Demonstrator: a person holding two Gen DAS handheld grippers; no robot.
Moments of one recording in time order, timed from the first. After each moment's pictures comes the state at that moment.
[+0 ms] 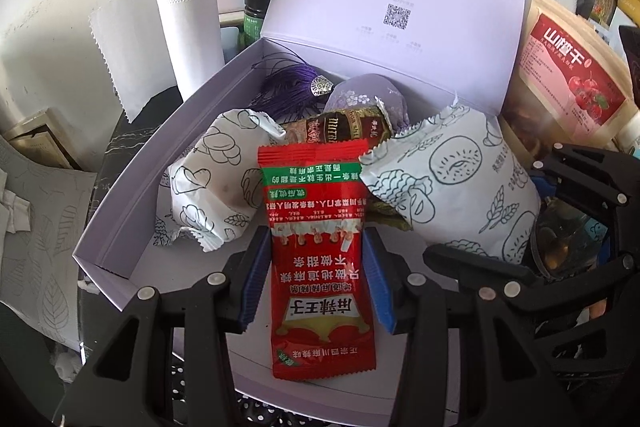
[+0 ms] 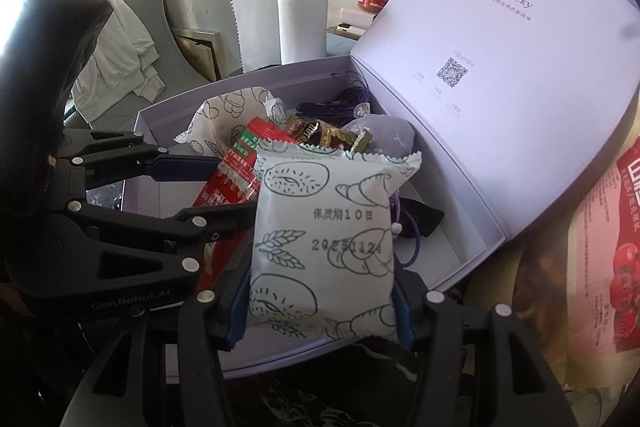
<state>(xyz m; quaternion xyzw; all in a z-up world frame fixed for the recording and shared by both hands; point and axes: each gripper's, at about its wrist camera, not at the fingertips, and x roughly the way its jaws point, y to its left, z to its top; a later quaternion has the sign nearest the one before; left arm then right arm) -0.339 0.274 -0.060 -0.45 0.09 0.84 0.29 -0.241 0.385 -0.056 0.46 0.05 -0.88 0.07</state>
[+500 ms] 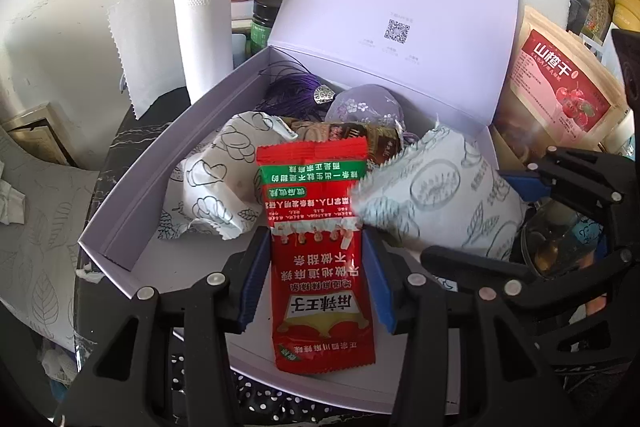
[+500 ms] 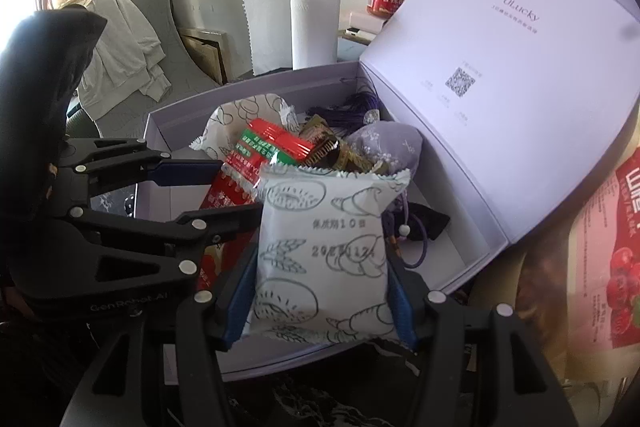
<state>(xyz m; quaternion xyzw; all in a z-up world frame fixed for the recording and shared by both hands) -0.334 0.262 -0.054 -0.44 0.07 0.84 0.29 -0.237 0.374 -0.048 0.46 0.05 -0.88 0.08</state>
